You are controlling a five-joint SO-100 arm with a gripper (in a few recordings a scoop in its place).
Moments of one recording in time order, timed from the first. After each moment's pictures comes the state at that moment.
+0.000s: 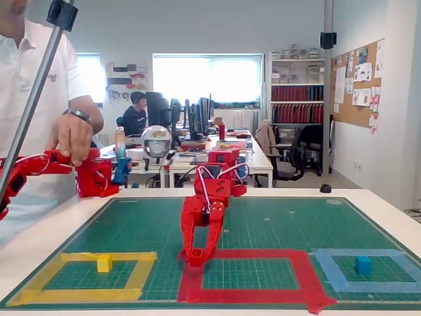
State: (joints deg) arm 6.2 4.7 -4.7 46.9 -97.3
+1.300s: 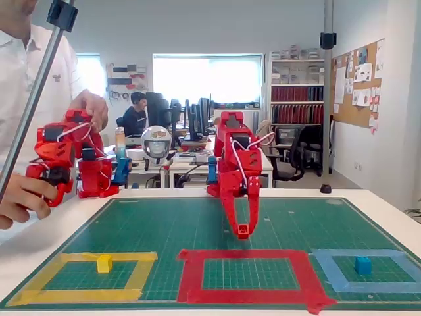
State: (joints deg) arm -4.7 50.4 56.4 51.4 -86.8
